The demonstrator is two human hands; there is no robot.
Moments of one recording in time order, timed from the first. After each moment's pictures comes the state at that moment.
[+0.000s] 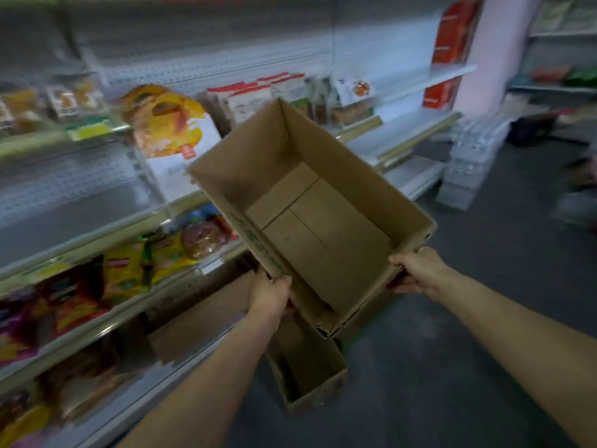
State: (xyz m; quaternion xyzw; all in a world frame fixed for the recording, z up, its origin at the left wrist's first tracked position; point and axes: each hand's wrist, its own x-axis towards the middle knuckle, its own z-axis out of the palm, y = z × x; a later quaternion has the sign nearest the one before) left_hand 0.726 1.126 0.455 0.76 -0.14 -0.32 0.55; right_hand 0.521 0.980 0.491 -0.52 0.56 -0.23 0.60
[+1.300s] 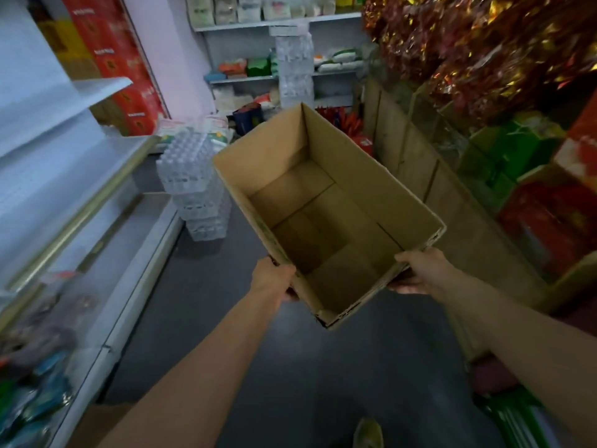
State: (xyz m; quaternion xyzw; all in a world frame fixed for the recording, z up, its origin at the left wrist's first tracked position) left_hand 0.126 0.314 0.436 0.66 -0.45 -0.55 0.26; right_hand -0.116 0.392 0.457 -0.19 0.74 -0.43 0.49
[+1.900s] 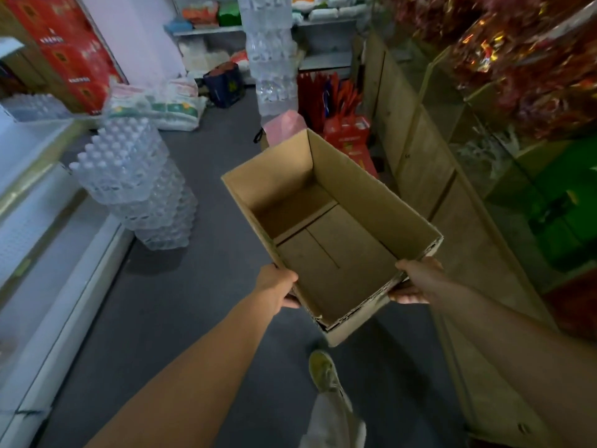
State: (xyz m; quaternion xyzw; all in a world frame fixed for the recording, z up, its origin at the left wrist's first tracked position) left_hand -0.136 -0.012 0.364 0.71 -0.38 -0.58 0.15; right_hand -0.373 0.056 0.354 -0.14 0.79 -0.34 0.50
